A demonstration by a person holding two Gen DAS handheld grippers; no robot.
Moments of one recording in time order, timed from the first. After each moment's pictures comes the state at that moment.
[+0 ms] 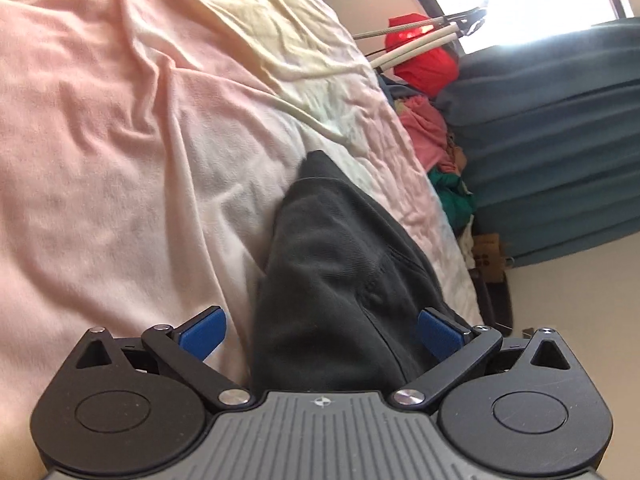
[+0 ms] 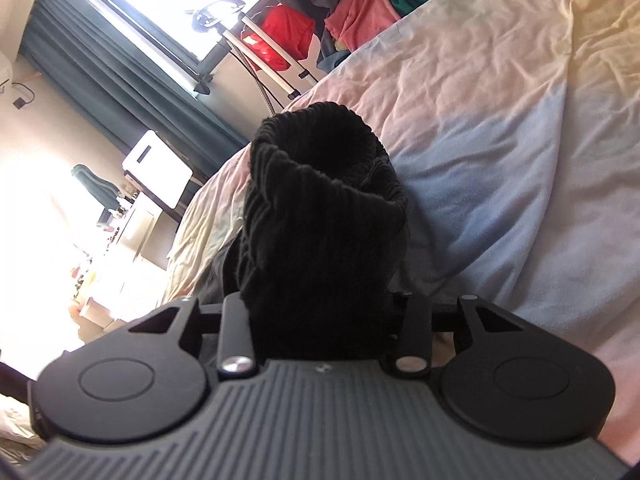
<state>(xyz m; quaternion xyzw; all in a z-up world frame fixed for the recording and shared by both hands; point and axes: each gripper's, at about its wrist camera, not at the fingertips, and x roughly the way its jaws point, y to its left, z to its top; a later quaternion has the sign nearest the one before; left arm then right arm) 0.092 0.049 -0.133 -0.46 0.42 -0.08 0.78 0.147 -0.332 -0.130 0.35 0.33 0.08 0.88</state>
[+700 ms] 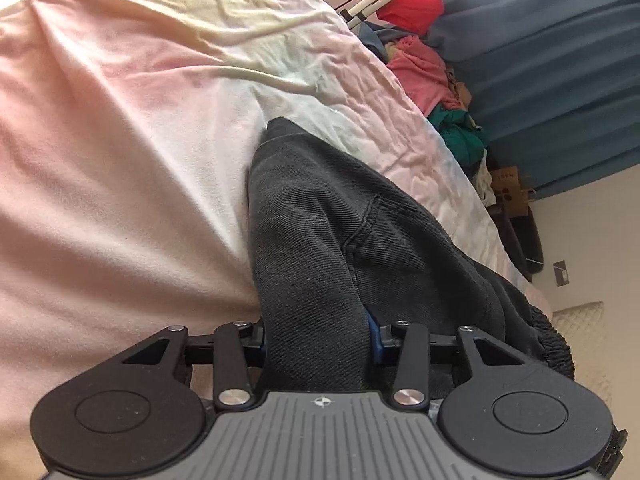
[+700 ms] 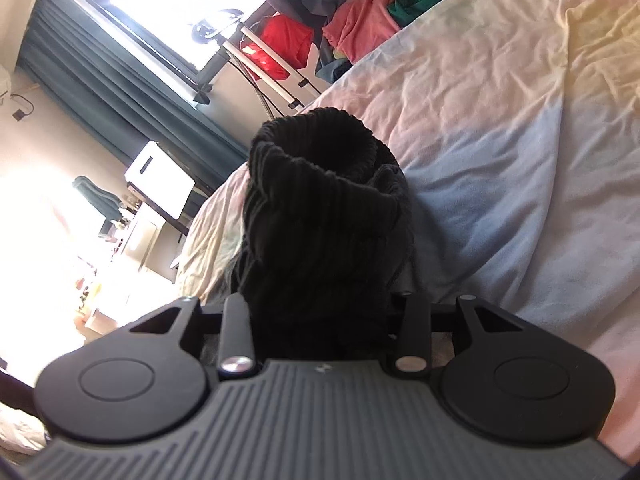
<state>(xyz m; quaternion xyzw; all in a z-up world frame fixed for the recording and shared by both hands) 0.123 -0.008 -0.085 -0.36 0.48 -0.11 0.79 0.144 -0.331 -0.097 0.37 0.32 0.07 0.87</state>
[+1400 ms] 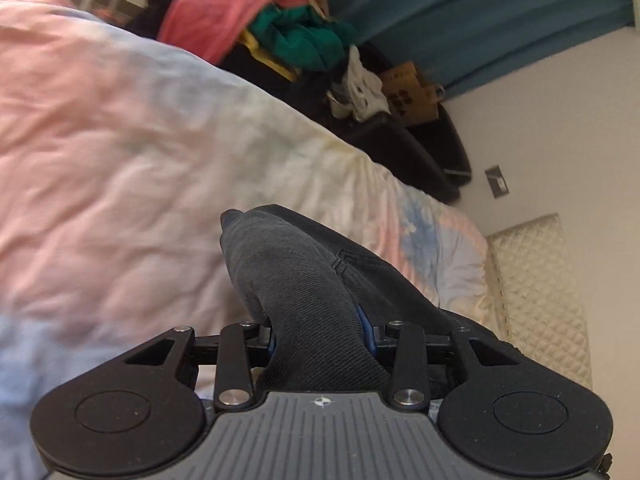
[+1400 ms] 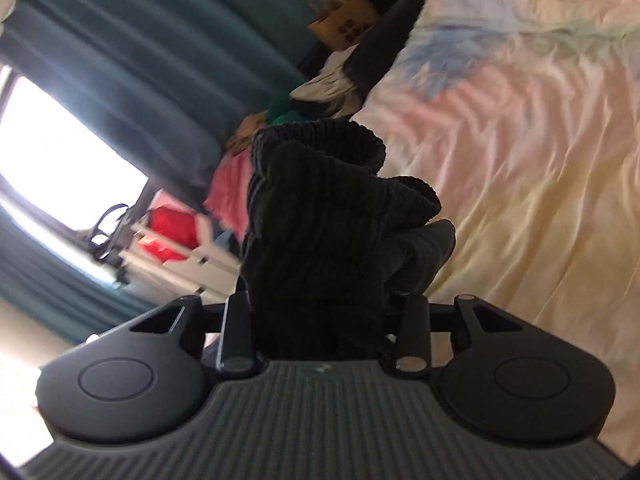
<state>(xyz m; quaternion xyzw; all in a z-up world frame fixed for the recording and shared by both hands) 0.351 -0.457 -0.019 -0.28 0.51 -0.28 0.76 0.193 -0.686 -0.026 0.46 0.23 -0.15 0.85</state>
